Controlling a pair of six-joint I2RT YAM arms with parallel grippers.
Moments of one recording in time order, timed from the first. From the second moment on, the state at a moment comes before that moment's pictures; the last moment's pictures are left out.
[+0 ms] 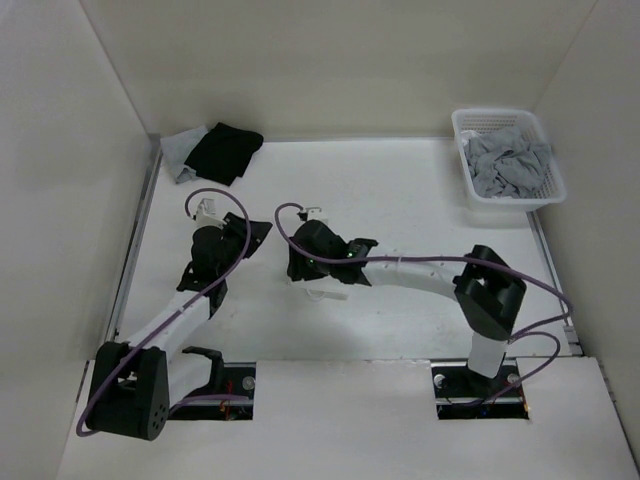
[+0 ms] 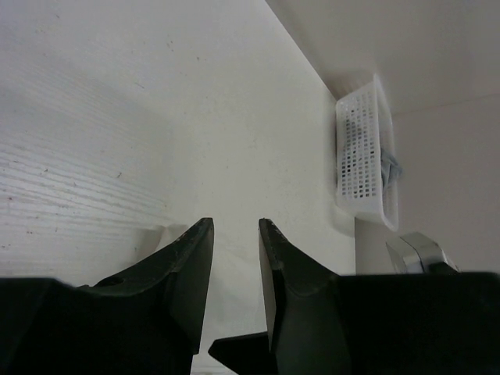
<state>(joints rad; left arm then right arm) -0.19 1.08 0.39 0.43 0.15 -1.00 1.02 1.87 1.35 -0.27 0.17 0.73</state>
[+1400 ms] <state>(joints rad) -0.24 1.15 0.36 0.28 -0.05 -0.81 0.34 1.06 0.28 0.54 0.17 0.75</state>
